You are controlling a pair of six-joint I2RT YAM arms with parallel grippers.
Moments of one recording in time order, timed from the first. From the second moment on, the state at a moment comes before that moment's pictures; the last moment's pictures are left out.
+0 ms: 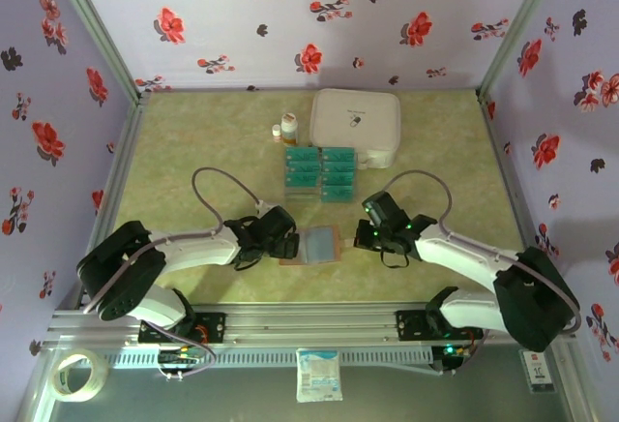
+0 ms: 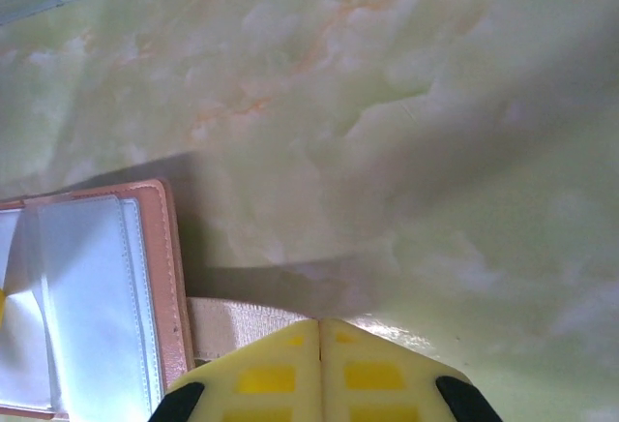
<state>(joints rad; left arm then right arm) -0.95 1.47 0.65 -0.31 -0.29 -0.71 0.67 1.21 0.54 -0.37 -0.07 0.81</state>
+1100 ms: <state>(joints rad) -0.73 1.19 0.71 -0.39 -0.27 -0.65 0.63 1.26 1.03 -0.70 0.30 0.54</state>
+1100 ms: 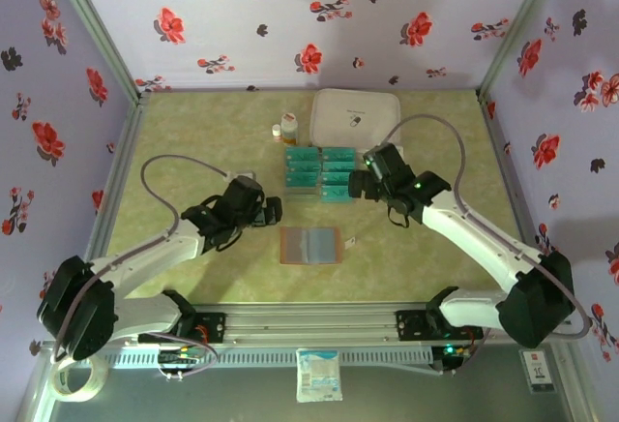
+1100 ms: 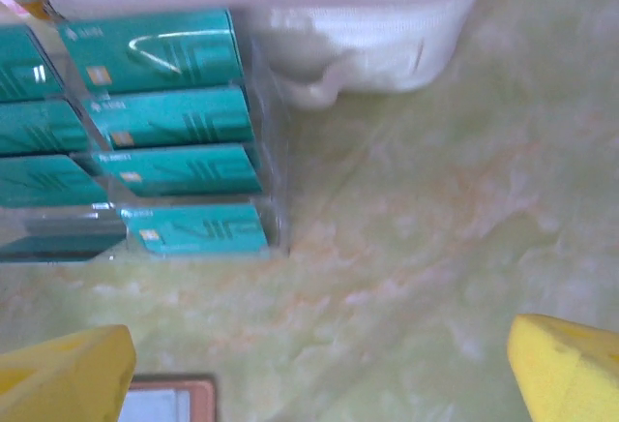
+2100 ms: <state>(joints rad) -0.62 1.08 0.75 -0.56 -0.36 -0.73 0.76 1.81 1.44 -0.77 0.07 -0.06</state>
